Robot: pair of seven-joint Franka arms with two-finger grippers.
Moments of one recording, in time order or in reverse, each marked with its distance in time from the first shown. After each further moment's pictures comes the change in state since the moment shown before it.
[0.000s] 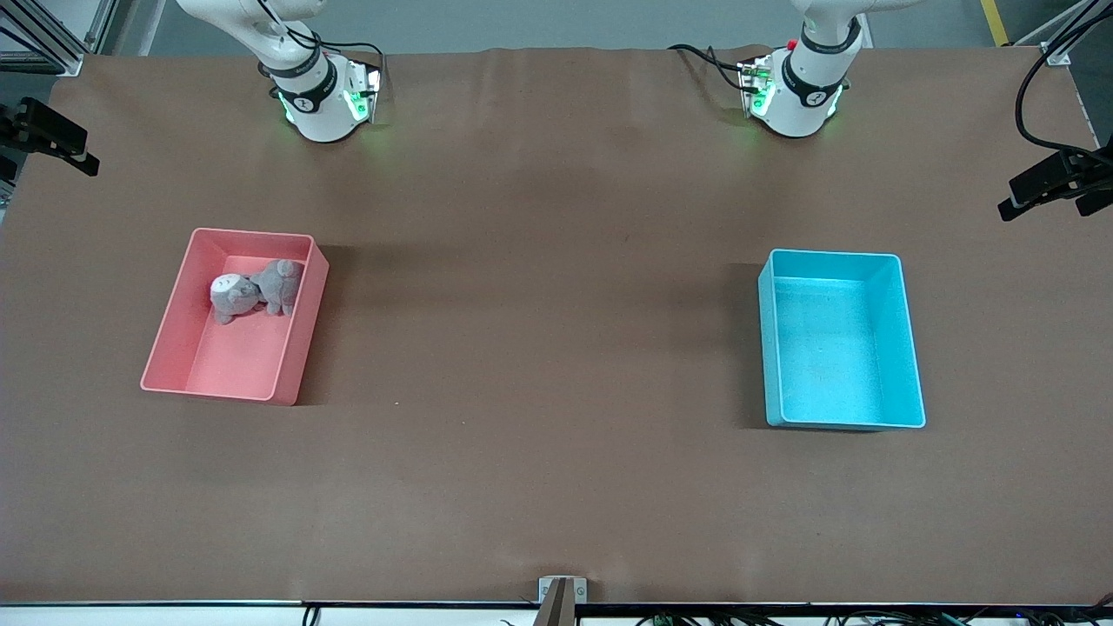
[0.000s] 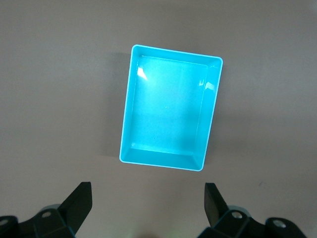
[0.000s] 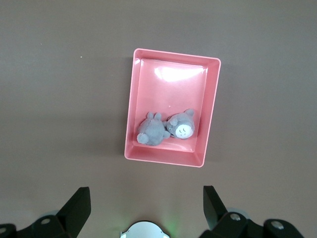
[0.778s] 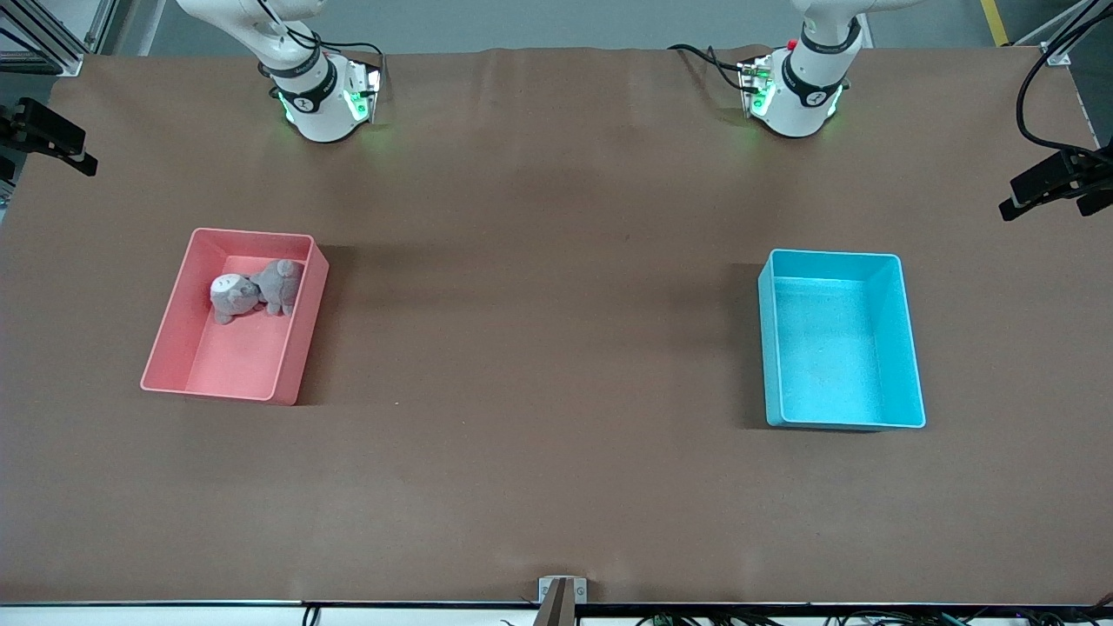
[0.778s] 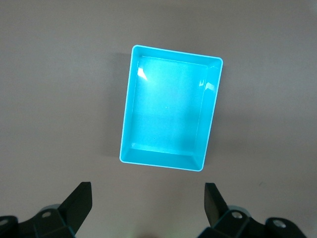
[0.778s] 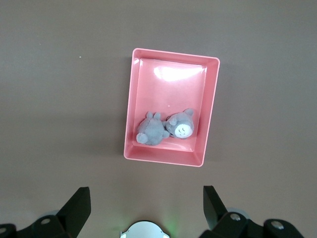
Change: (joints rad) left arm 0.002 0.000 0.000 0.001 0.000 0.000 0.000; right arm 0.000 0.000 -0.005 0.000 -0.001 -0.001 0.000
